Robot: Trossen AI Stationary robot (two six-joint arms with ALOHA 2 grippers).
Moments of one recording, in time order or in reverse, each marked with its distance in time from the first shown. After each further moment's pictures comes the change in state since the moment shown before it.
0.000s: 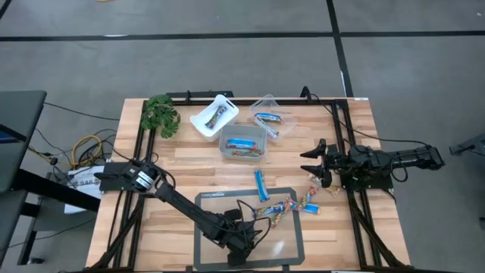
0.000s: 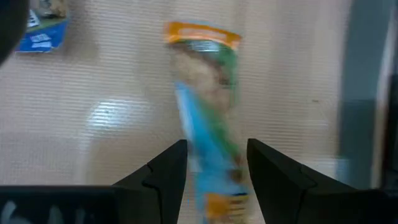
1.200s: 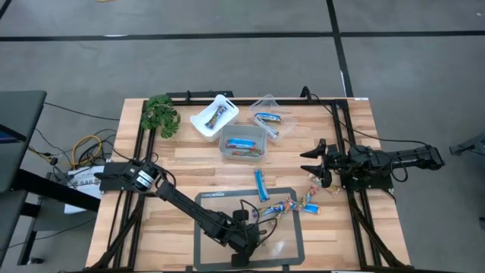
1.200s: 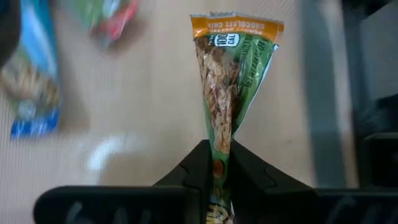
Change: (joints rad) left arm 0.010 -0.006 -0.002 0.152 -0.022 0.154; right arm 0.000 0.000 0.000 0.000 0.000 0.000
